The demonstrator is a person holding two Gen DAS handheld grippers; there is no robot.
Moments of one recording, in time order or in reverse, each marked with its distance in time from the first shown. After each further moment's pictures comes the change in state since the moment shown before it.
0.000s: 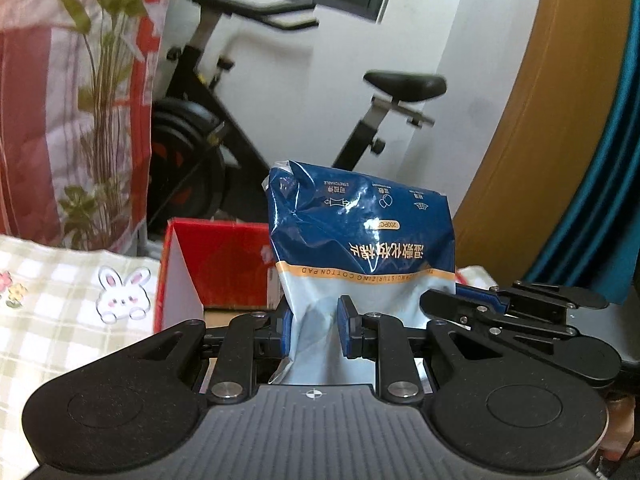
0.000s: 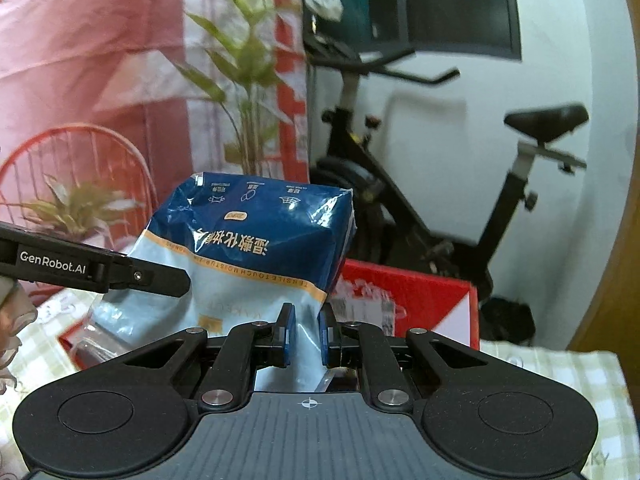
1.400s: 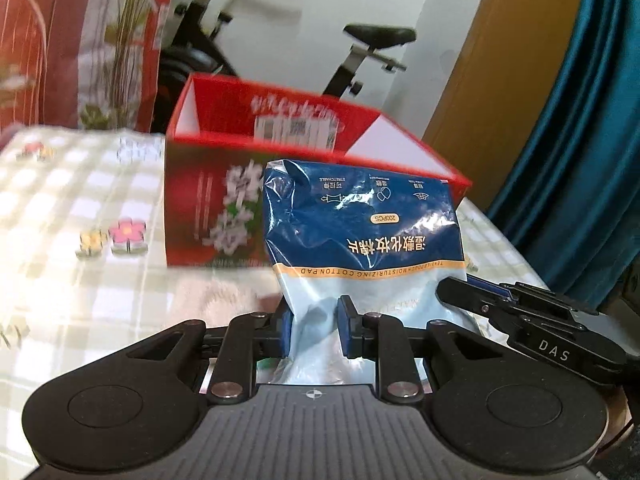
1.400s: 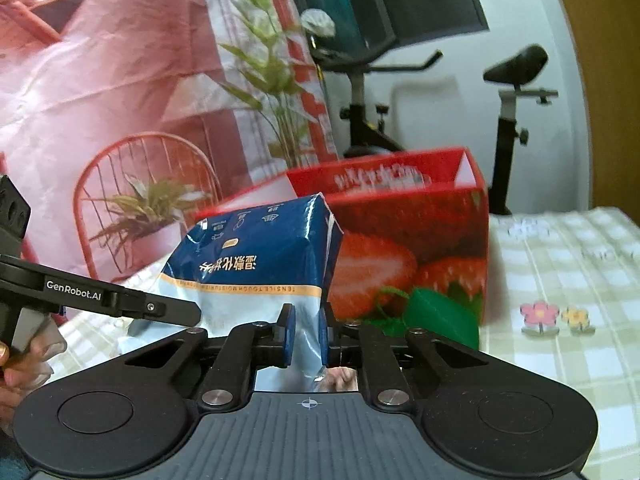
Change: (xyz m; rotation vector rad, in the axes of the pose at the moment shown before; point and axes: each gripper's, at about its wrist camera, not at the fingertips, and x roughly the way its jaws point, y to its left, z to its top) left arm -0.104 -0.029 -0.154 -0.005 0.049 -0.030; right arm -0.147 0.052 -0.172 0.164 -0.124 0.130
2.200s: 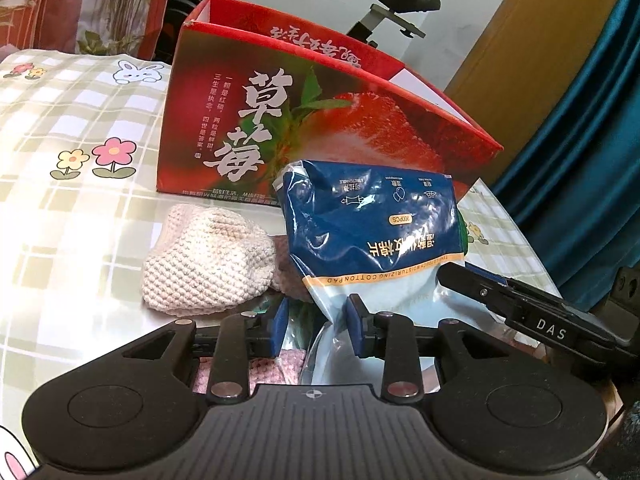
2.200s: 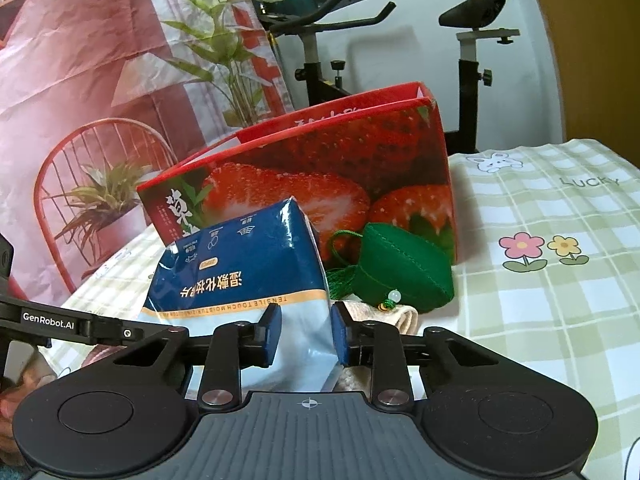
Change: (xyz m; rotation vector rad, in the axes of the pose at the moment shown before) left arm 0.045 0.032 -0.027 -0.130 0.134 -0.063; right arm 0.029 -0.029 -0.024 0.131 0.114 -0.077
